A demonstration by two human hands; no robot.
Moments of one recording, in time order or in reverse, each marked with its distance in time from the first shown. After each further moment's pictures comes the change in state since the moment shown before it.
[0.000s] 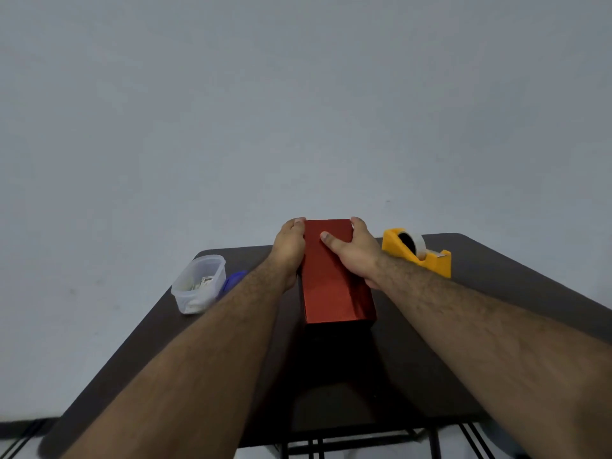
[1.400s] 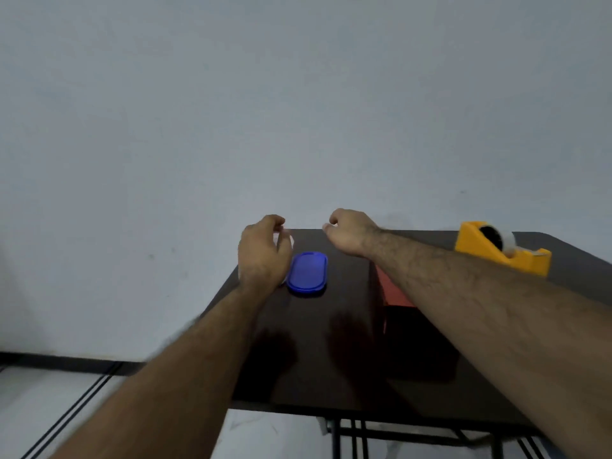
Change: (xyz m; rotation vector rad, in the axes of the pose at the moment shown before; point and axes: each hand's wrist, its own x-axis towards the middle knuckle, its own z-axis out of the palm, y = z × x) left_hand -0.042 -0.028 -0.179 0.810 0.528 0.500; right_hand 0.007 -0.071 0.131 -0.695 -0.226 -0.249
